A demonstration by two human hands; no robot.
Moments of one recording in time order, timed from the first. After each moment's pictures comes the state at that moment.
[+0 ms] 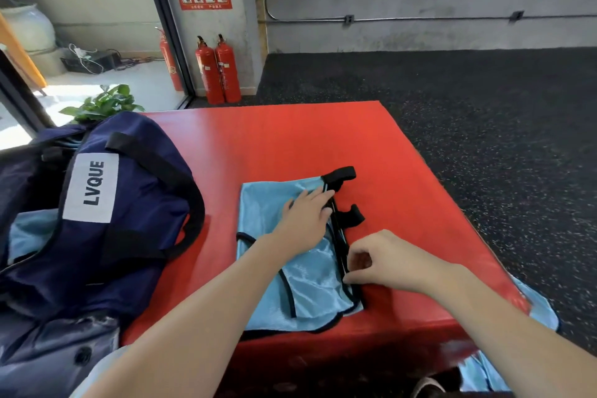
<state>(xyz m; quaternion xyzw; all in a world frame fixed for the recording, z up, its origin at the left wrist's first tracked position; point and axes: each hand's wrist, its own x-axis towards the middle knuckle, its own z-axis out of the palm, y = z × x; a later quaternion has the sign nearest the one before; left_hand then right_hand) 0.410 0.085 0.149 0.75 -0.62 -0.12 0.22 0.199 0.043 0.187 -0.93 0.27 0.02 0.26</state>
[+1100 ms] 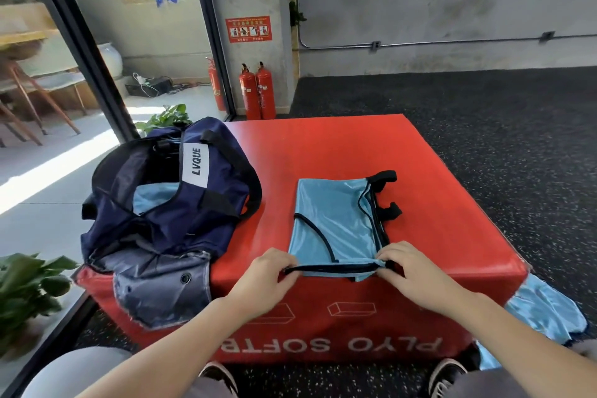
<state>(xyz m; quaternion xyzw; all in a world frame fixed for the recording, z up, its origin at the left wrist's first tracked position) 0.413 0.342 0.147 0.73 -0.62 -0.06 0.30 0.146 0.137 0.152 -0.94 0.22 -0.14 0.24</state>
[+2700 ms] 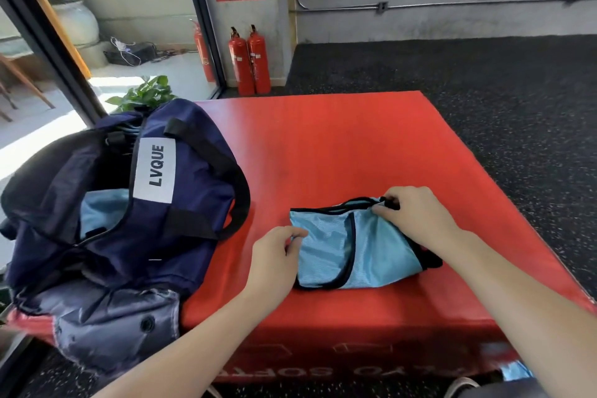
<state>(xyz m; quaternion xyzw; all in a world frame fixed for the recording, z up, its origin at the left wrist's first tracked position) 0.431 0.241 0.150 0.79 -0.38 -0.15 0.46 0.257 0.029 0.193 -0.88 0.42 -0.13 0.19</state>
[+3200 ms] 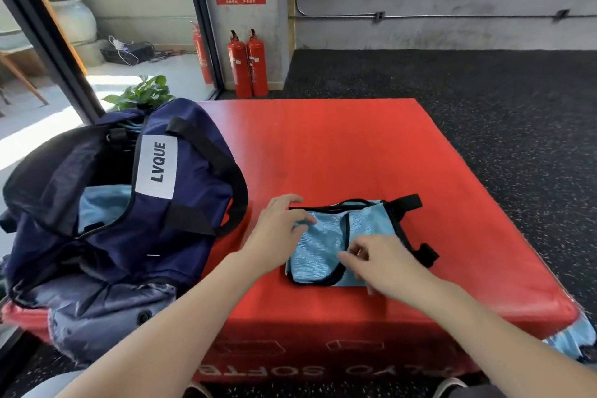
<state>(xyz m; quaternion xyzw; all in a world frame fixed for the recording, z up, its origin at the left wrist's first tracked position) 0.471 0.210 0.159 0.76 -0.57 -0.09 0.30 0.254 0.129 0.197 -0.87 0.35 -0.05 0.35</state>
